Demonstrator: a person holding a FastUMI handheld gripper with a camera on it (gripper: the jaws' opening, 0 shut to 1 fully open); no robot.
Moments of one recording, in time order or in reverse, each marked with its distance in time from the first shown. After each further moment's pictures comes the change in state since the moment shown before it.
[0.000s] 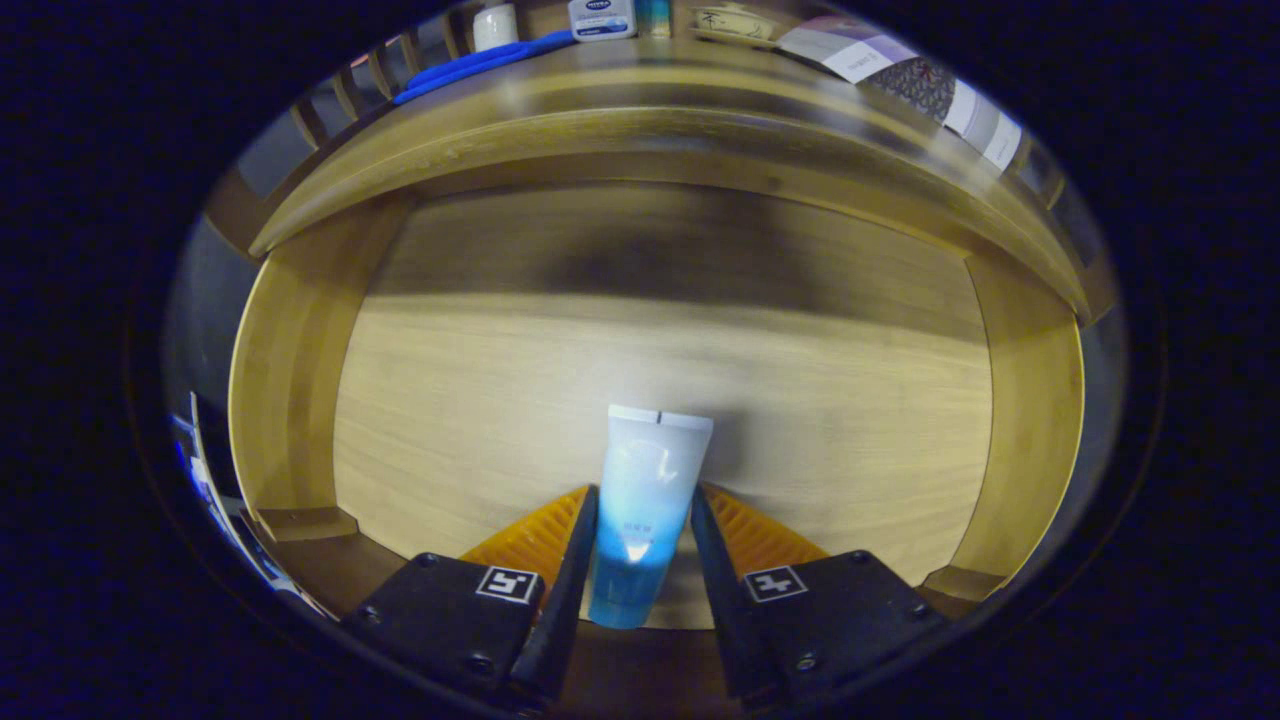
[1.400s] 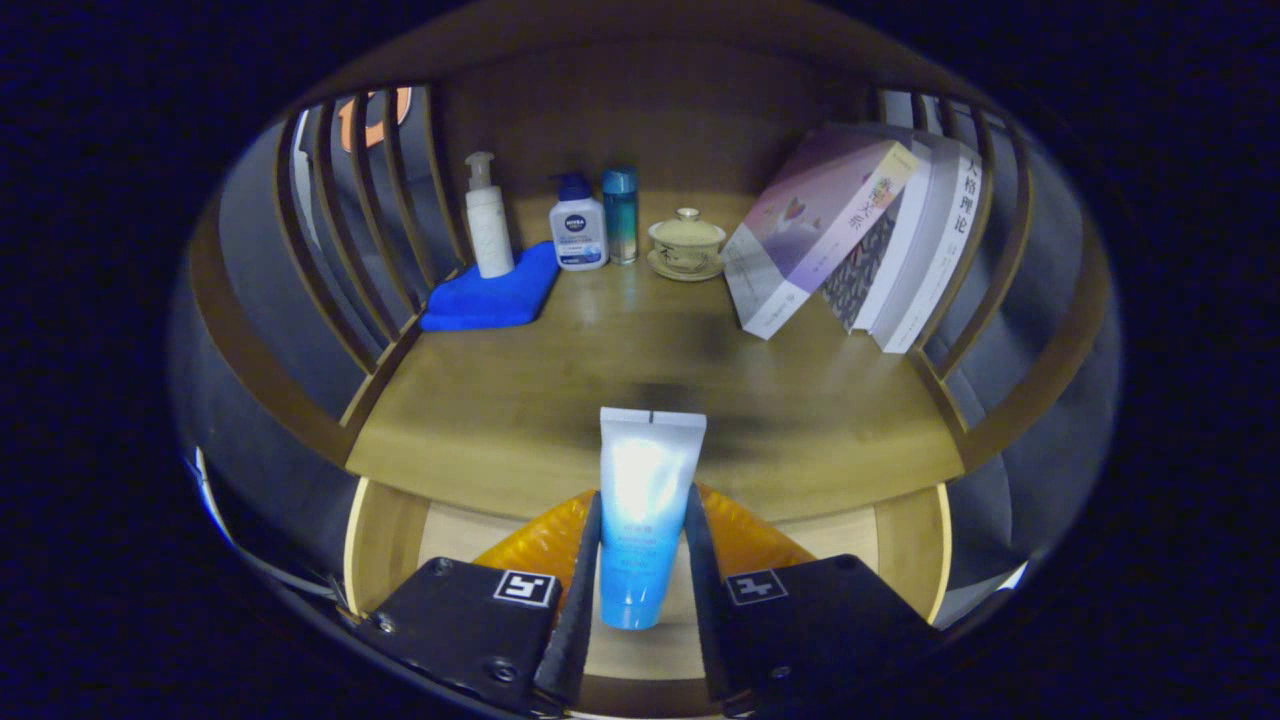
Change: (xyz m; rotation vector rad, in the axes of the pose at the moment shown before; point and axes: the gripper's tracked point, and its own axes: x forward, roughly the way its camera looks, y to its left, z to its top) arm -0.130 -0.011 0.150 0.067 -0.487 -0.032
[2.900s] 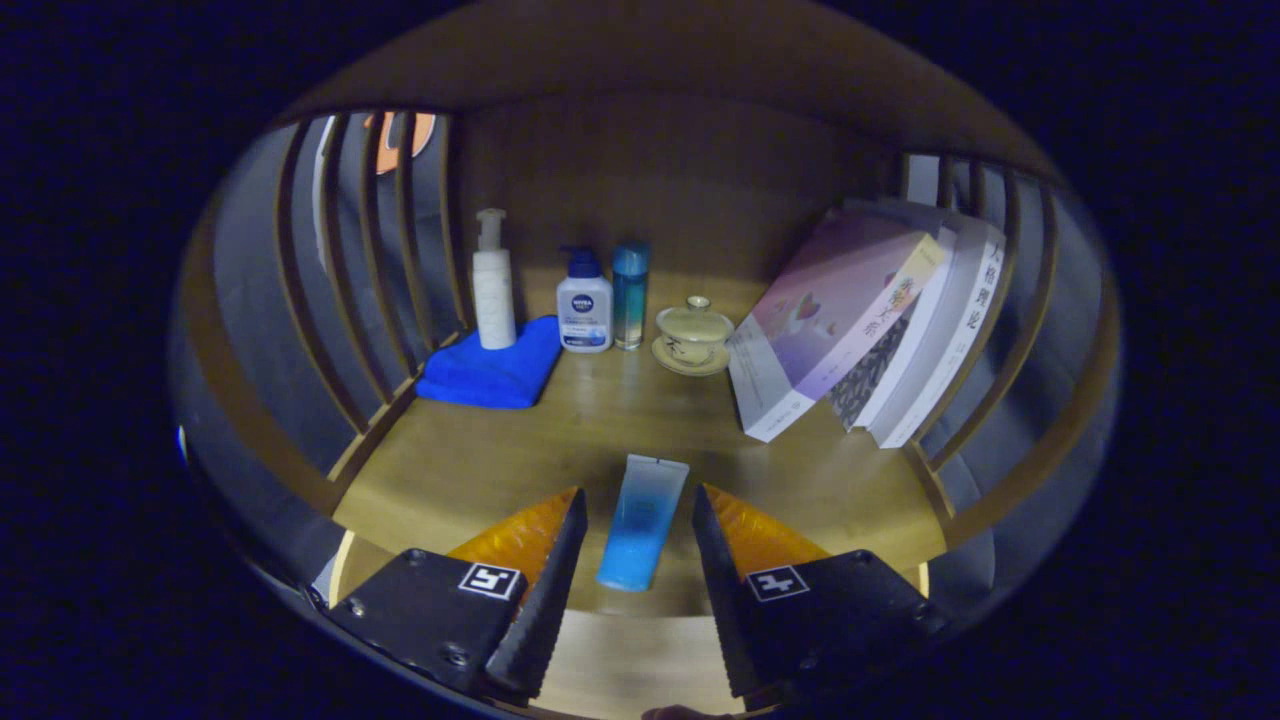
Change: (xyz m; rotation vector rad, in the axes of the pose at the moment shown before) arm -0.012 0.008 0.052 -0.067 -0.230 0.003
